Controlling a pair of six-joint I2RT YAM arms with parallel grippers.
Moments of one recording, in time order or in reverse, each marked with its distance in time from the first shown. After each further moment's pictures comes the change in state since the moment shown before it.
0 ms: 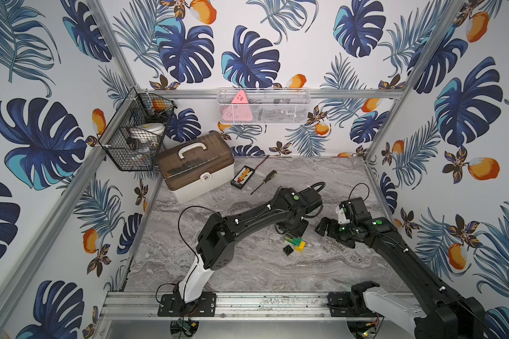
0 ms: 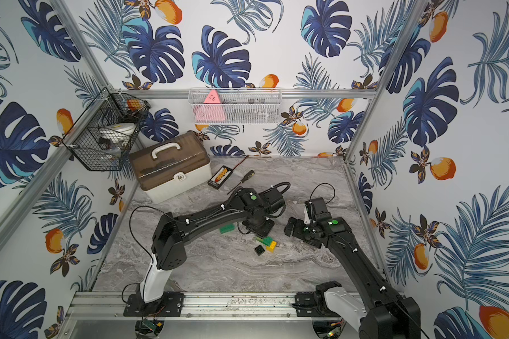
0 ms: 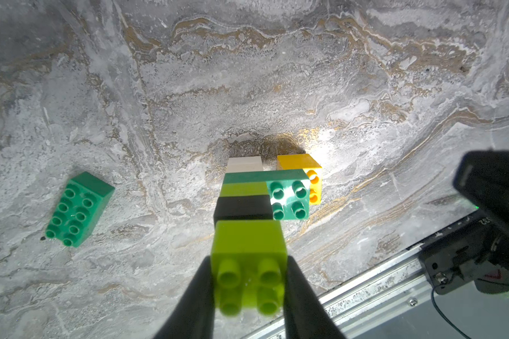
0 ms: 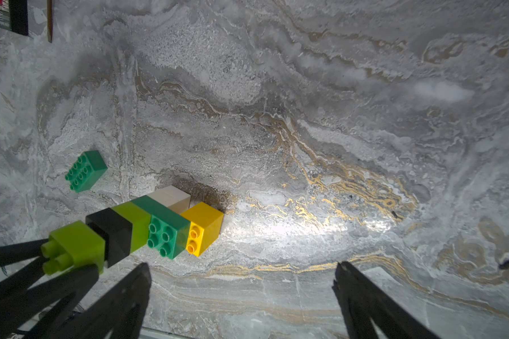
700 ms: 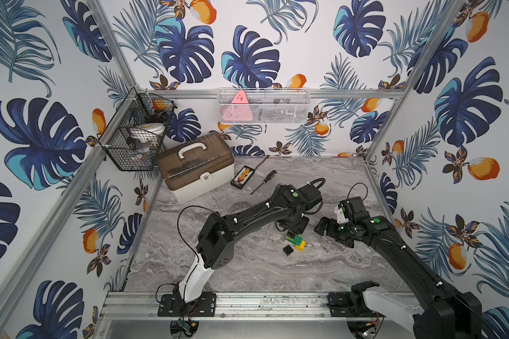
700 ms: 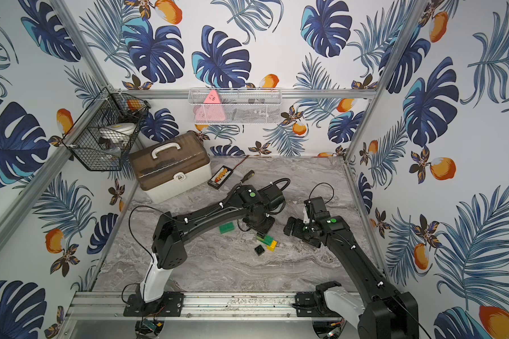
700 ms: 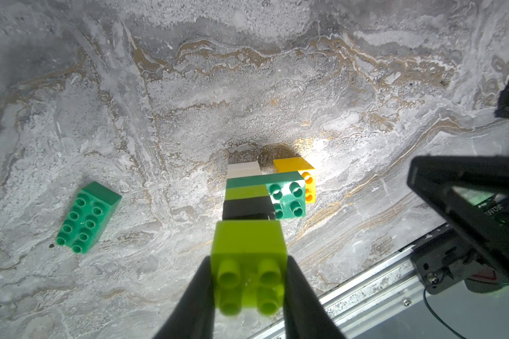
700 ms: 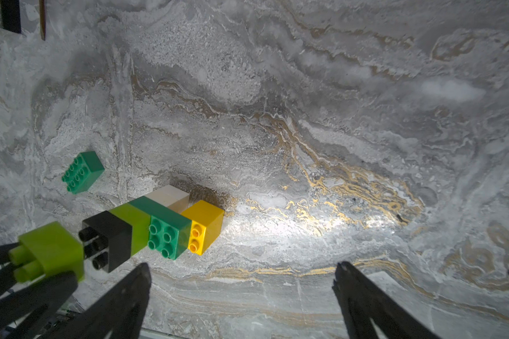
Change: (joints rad) left arm 0.010 0.001 0.045 -0.009 0.004 0.018; right arm -0.003 0.029 -0.001 0.014 -0.007 0.000
